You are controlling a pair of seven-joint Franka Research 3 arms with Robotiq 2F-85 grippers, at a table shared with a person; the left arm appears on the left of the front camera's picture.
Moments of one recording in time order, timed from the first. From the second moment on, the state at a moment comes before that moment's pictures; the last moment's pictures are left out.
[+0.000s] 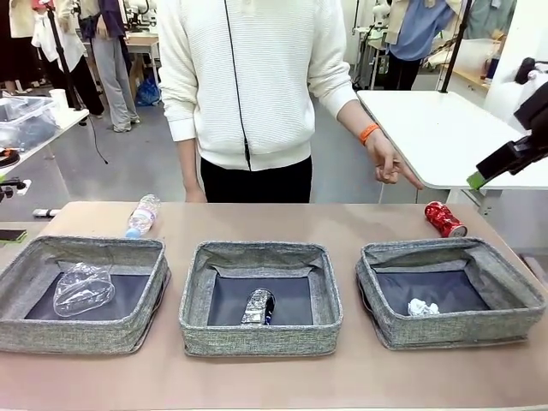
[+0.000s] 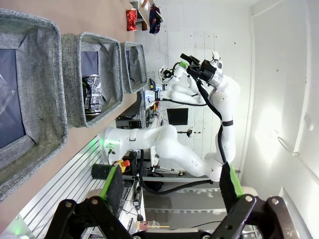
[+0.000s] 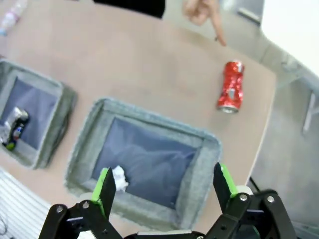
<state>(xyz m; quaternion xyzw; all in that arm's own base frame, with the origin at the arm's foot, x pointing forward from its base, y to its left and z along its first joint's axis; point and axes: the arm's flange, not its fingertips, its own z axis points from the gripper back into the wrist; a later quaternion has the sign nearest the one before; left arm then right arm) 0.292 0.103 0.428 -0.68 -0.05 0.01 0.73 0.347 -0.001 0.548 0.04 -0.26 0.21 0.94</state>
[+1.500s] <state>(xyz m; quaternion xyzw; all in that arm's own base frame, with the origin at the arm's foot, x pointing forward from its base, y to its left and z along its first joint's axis) 0.293 0.103 0.429 -0.68 -0.05 0.01 0.73 0.584 -0.081 0.331 0.04 -0.16 0.01 0.99</state>
